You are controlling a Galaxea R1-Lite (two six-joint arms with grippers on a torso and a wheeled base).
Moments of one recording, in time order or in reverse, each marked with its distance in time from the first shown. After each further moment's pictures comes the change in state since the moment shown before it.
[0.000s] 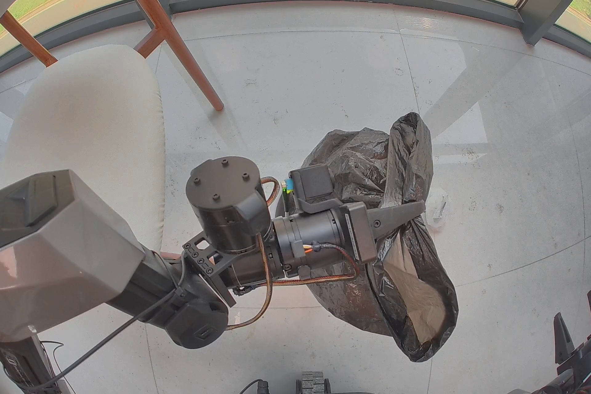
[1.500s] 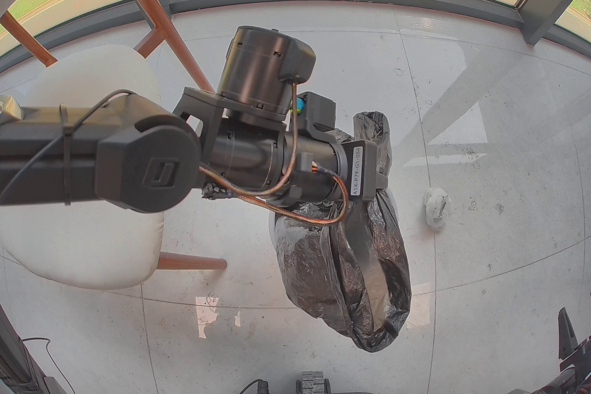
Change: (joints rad) left arm 0.029 -0.140 -0.634 1.412 0.229 0.376; right arm -0.006 0.000 0.000 -0.007 -0.047 0.026
